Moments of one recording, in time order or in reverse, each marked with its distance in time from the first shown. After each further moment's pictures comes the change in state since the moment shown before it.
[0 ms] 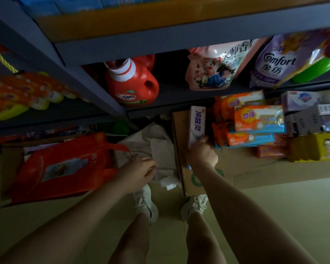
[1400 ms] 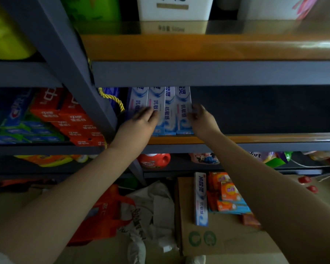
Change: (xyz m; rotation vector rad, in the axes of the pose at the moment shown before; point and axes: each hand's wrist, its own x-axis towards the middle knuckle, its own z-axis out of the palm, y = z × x) left_hand -0.027 0.107 -0.292 0.645 0.630 -0.060; right_hand -0.050 -0.158 -0.304 0.452 0.162 -0.651
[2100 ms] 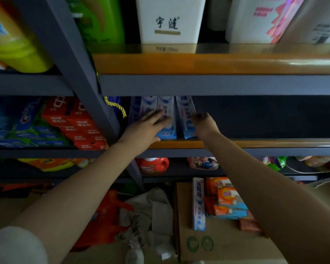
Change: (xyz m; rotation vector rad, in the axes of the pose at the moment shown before) left_hand 0.019 -0.001 -0.002 -0.166 -0.087 0.112; right_hand -0.006 -0.011 -0.015 0.258 0.020 0.230
